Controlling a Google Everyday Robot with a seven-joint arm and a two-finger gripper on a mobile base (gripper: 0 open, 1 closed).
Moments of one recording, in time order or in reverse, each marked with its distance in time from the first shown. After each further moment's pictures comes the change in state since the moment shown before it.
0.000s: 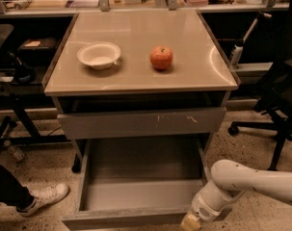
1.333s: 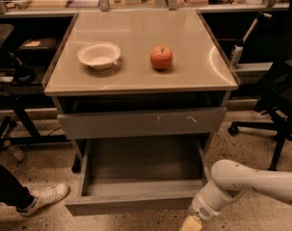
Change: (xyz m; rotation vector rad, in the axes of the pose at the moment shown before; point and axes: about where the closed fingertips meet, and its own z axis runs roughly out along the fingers) arm 0.000 0.000 0.000 0.000 0.000 0.000
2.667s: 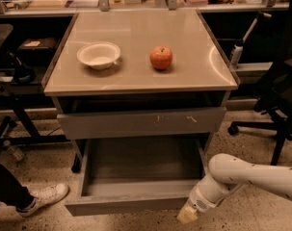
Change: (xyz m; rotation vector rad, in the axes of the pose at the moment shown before) arm -0.018 -0.015 -0.004 0.008 -0.028 -0.023
